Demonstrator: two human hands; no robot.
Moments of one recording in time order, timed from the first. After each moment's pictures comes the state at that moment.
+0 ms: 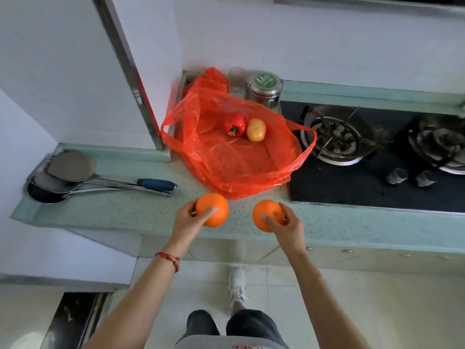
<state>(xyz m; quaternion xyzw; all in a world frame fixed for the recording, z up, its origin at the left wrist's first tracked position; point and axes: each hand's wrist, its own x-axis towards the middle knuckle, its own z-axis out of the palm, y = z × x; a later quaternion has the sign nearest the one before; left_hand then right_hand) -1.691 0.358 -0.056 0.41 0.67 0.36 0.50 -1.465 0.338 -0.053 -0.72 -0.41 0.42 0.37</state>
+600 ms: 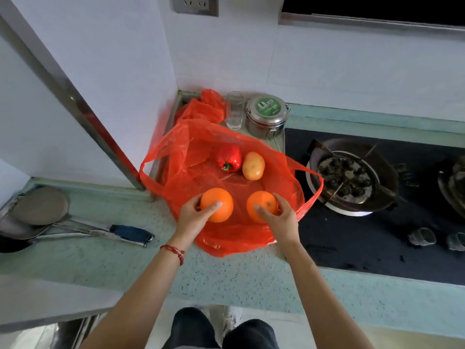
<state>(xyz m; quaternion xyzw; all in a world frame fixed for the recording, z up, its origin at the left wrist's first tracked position) -1.647 0.514 -0.050 0.39 0.66 0.39 0.51 -1.438 0.515 -0.049 -0.69 -0.44 0.45 0.36</state>
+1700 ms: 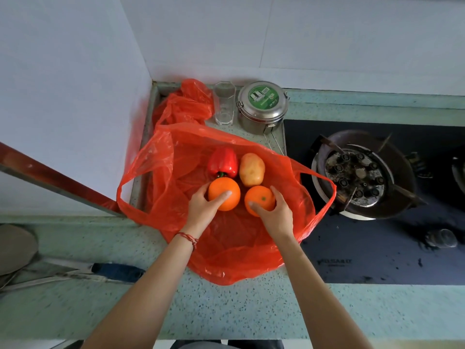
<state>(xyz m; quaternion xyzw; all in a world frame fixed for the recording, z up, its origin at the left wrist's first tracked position) -1.632 0.612 -0.083 0.46 0.68 0.31 0.47 -1.458 0.581 -0.085 -0.75 -0.43 0.40 0.31</state>
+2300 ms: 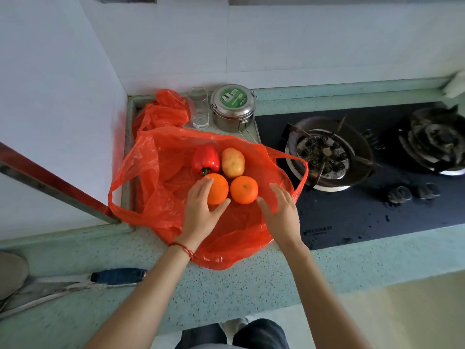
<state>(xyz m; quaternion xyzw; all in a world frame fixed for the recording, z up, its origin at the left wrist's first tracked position) -1.632 0.568 -0.061 0.71 0.57 0.30 0.29 -1.450 0.517 -0.048 -0.76 -0.51 0.23 0.32</state>
